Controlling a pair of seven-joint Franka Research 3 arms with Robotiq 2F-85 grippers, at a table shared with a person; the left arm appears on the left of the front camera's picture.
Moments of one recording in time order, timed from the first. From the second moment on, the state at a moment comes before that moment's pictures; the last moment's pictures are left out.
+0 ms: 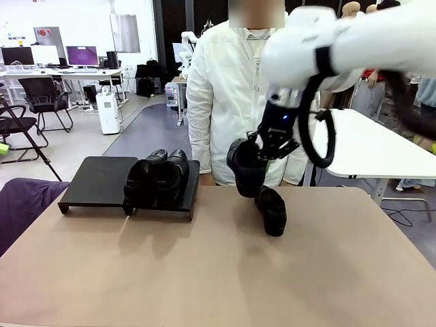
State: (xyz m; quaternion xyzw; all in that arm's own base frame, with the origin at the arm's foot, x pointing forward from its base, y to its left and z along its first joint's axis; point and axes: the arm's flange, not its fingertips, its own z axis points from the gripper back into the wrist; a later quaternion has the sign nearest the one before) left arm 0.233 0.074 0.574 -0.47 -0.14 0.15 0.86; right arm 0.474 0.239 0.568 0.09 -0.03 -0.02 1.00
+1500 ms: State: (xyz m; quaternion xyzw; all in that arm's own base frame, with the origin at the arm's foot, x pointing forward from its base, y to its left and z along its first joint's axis) left arm 0.233 0.074 0.574 -0.47 -0.14 0.15 0.86; right arm 0.286 0.351 0.475 0.09 -0.06 0.02 0.99
